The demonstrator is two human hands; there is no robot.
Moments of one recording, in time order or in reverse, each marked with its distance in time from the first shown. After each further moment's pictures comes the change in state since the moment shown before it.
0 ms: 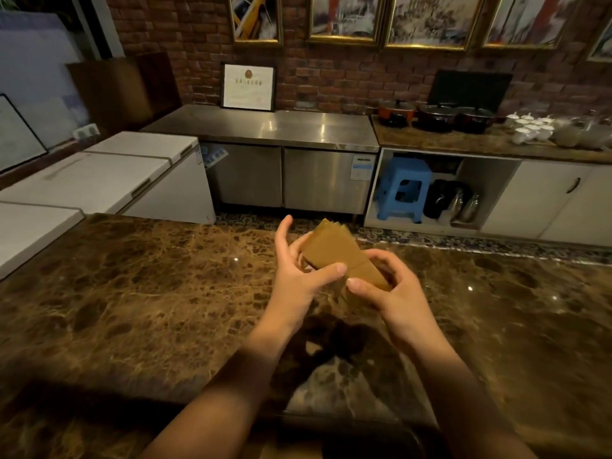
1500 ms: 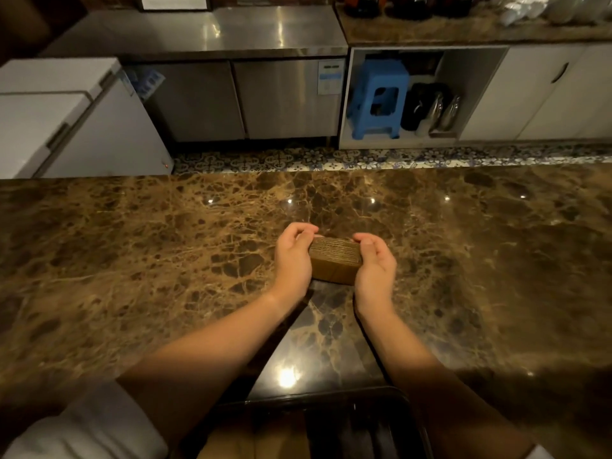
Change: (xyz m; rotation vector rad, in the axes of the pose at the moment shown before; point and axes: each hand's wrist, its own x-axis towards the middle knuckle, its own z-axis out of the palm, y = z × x) left_hand 0.032 -0.137 0.010 0.235 0.120 -0.255; right_hand 0.044 0.149 -0.002 0.081 0.620 0.036
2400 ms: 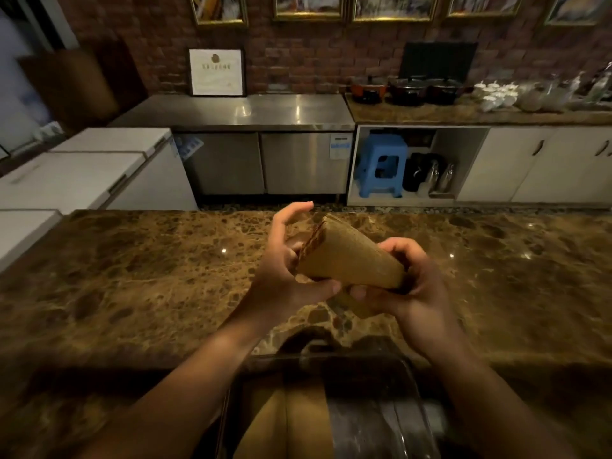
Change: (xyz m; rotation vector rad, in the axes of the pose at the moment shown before) left_hand -0.129 0.139 -0.076 0.055 -0.415 0.525; right_hand -0.122 -0.167 -0.068 -0.055 -0.603 -0.335
